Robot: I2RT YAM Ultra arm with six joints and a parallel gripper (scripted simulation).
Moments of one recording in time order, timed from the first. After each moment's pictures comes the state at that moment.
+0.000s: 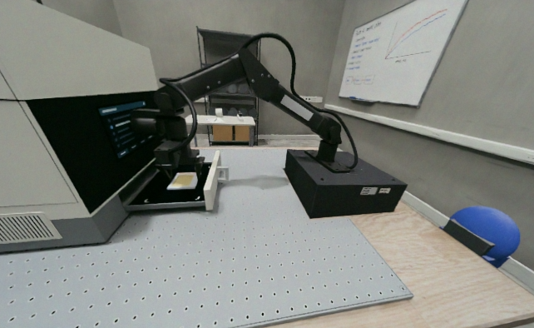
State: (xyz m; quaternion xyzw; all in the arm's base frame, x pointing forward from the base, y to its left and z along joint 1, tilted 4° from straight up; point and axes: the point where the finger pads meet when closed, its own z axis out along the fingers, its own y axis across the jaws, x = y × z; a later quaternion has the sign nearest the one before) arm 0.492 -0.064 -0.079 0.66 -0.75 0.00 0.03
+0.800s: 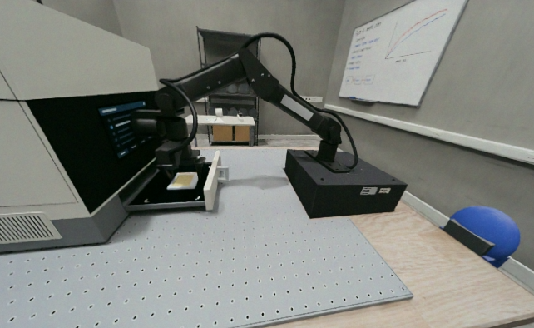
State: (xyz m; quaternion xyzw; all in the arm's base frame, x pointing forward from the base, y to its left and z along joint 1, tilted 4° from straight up) arm 0.490 -0.064 -0.081 0.66 -0.75 0.00 0.03
